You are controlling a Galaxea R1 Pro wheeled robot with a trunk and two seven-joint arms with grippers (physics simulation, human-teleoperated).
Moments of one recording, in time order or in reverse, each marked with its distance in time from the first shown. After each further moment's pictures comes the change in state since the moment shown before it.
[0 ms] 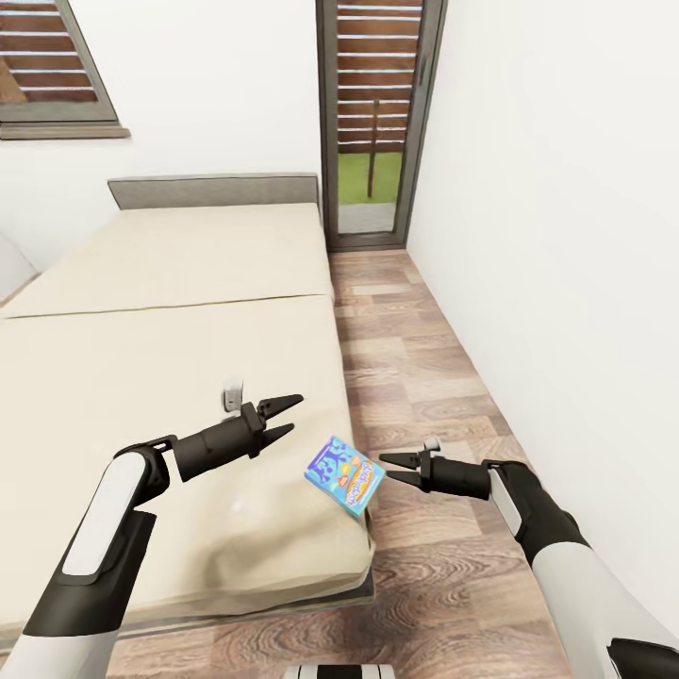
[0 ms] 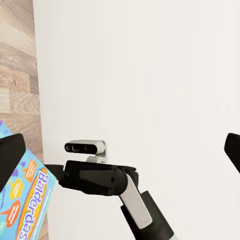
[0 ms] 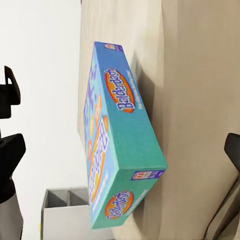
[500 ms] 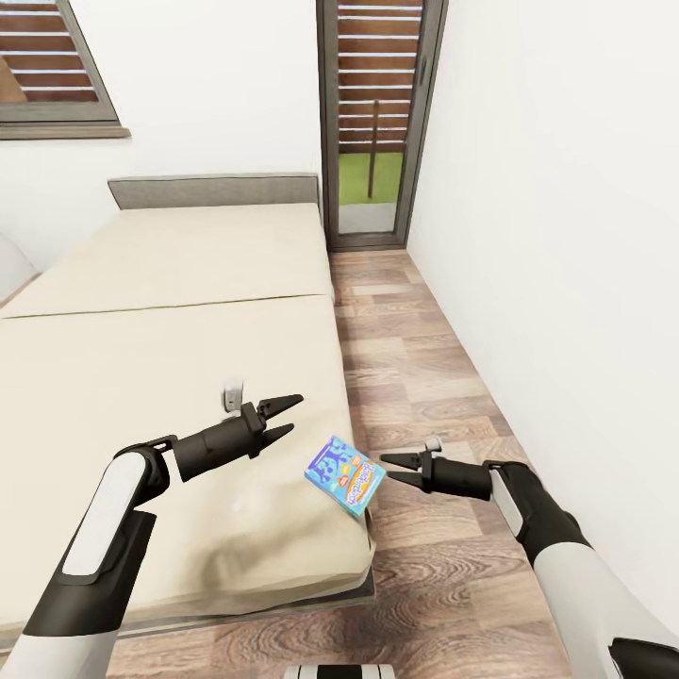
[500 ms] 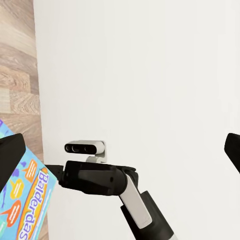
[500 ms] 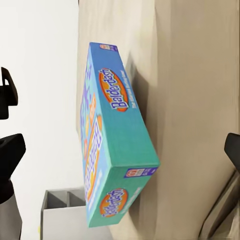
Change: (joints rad) left arm 0.000 0.000 0.000 0.001 0.000 0.000 0.000; right arm 0.000 -0.005 -0.002 0.008 -0.002 0.000 -0.005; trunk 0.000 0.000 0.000
